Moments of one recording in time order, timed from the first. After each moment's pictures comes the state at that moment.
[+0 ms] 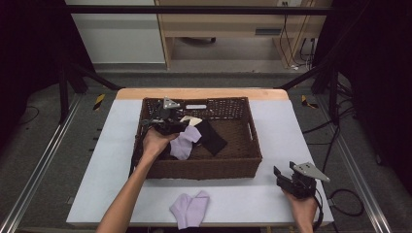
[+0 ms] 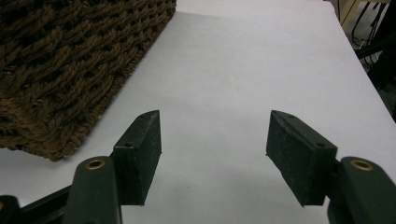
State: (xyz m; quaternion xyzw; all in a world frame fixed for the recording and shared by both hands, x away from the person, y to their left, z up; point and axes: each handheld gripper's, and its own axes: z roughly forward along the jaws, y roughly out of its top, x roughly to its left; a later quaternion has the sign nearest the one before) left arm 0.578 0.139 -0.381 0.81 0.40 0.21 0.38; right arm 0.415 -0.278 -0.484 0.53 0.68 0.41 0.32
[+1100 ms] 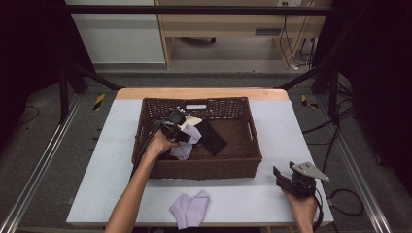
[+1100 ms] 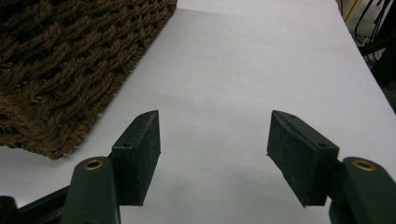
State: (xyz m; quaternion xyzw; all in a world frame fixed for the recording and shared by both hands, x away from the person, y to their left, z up) left arm 0.603 0.121 -0.426 0.88 0.40 0.12 0.22; right arm 0.416 -0.278 -0.485 0.53 0.68 0.40 0.31
